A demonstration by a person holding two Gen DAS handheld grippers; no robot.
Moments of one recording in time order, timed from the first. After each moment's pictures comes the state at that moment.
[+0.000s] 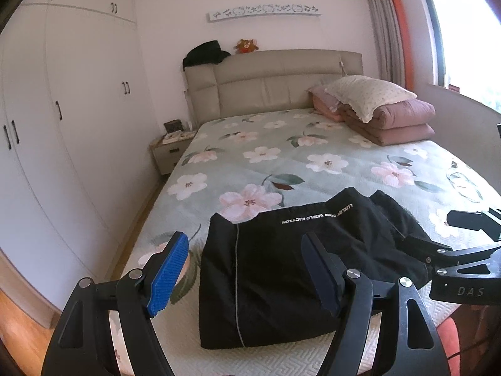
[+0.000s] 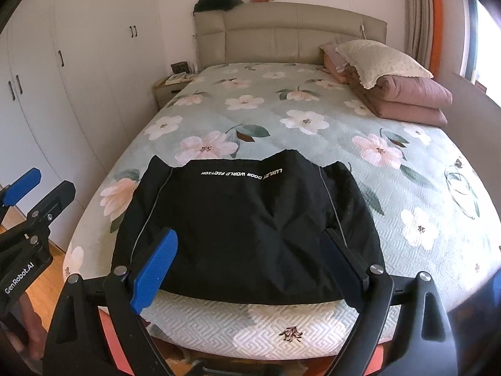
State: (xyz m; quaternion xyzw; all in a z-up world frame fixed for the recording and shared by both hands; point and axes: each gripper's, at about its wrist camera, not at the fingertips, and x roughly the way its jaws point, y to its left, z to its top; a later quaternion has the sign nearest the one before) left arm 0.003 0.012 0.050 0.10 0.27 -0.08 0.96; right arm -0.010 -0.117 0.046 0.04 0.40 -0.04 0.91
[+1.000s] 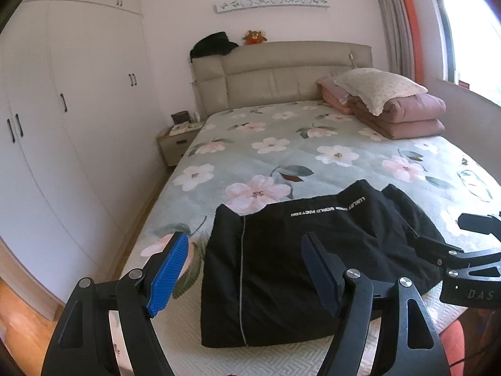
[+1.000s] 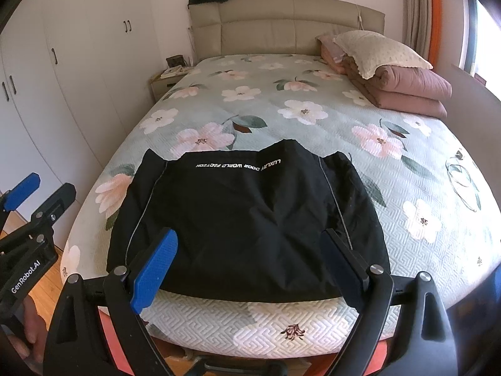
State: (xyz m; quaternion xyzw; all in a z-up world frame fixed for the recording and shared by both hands) left arm 0.018 0.007 0.031 0.10 0.28 -0.05 0.95; right arm 0.000 -0.128 0.032 0.05 0.42 -0.05 0.90
